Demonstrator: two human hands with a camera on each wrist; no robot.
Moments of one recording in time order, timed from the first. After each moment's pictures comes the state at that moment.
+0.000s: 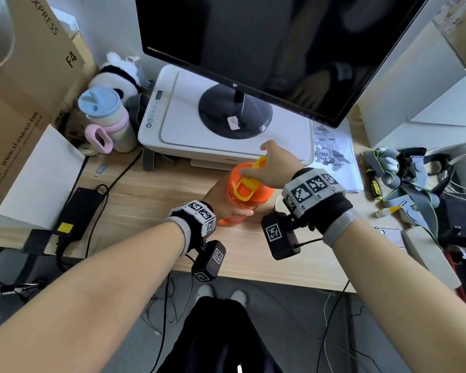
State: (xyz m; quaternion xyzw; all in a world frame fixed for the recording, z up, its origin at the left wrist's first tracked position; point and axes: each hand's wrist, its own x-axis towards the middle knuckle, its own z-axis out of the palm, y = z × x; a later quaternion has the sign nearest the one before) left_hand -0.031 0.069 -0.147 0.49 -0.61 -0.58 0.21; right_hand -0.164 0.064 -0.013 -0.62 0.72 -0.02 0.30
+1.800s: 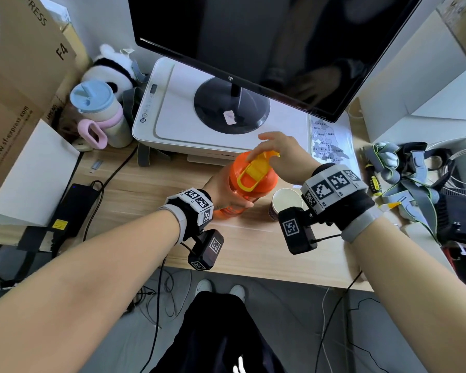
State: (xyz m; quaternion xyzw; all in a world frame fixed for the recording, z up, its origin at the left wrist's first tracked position) left_hand -0.039 0.060 -0.127 0.52 -0.61 -0.57 0.19; right_hand -0.193 0.060 -0.012 -0.68 0.64 -0.08 0.35
